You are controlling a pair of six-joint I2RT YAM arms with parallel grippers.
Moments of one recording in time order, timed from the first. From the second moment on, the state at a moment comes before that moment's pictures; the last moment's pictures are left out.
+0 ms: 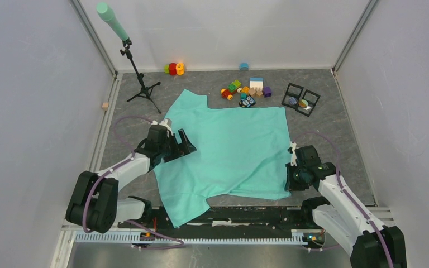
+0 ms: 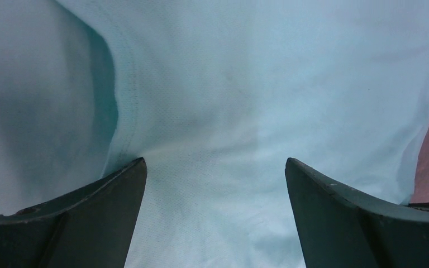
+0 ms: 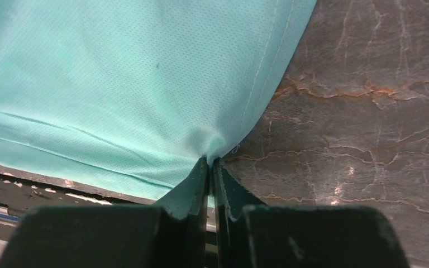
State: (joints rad) left arm -0.30 1.26 0.49 -0.02 0.21 -0.62; right arm 0.24 0.83 0.40 -0.80 -0.15 0.26
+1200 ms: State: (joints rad) left arm -0.66 1.06 0.51 -0.12 0.21 -0.59; right arm 0.24 1.02 0.67 -0.53 -0.16 0.24
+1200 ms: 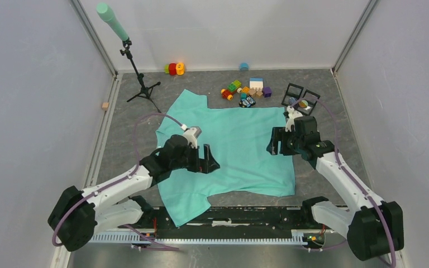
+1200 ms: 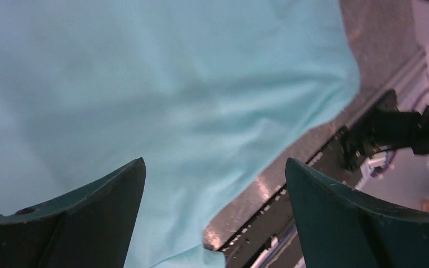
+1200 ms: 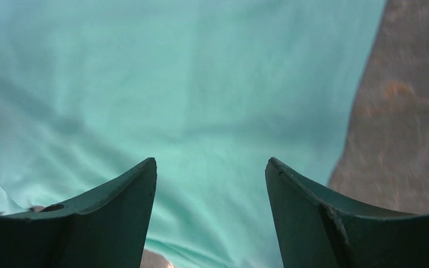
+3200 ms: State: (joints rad) left arm -1.08 1.13 0.67 -0.09 0.23 -0.62; right arm 0.32 1.43 0.90 -0.19 -0.18 0.15
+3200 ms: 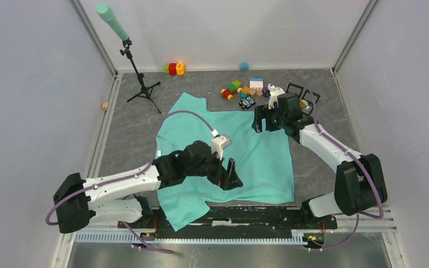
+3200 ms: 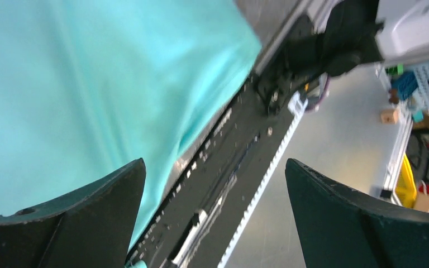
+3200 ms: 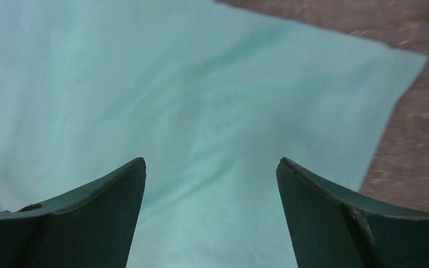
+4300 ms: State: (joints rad) left arm -0.22 0.98 0.93 -0.57 0.20 -0.35; right arm 0.31 1.64 1.14 -0.32 0.67 -0.14
